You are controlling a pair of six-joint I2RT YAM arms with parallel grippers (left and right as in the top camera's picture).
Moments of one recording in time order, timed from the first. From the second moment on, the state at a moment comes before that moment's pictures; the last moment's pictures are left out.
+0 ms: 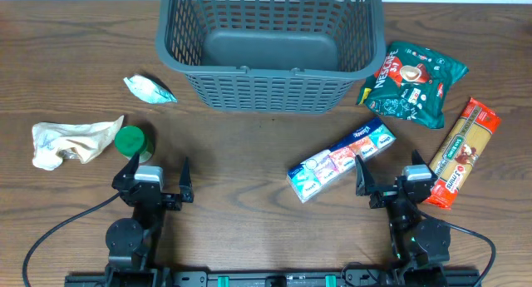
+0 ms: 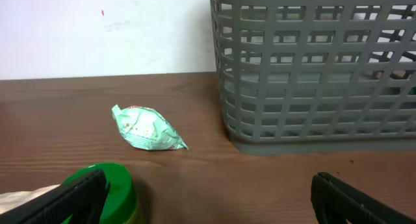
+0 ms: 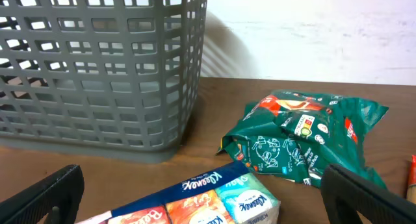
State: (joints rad) left arm -0.07 0.03 0.02 -0.11 0.05 0.01; right arm 0.14 0.01 0.01 -0.07 0.03 0.03
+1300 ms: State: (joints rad) left arm -0.03 1.07 1.14 -0.95 0.00 -0.09; right arm -0.27 1.21 1.55 -1.36 0.02 0.22
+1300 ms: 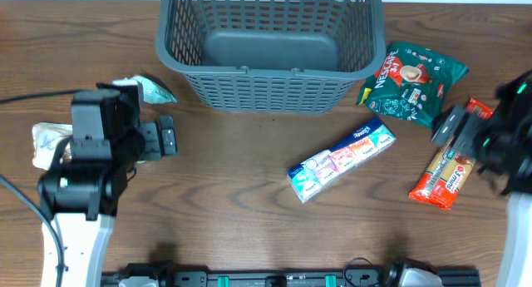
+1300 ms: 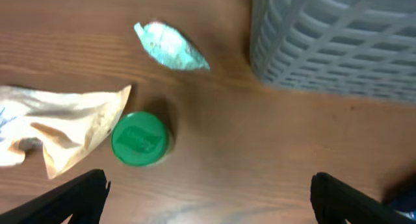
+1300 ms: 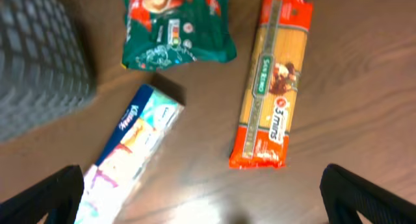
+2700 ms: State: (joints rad) left arm -0.03 1.09 1.16 -1.00 -0.01 -0.09; right arm -0.55 1.93 1.41 -1.09 0.08 0.15
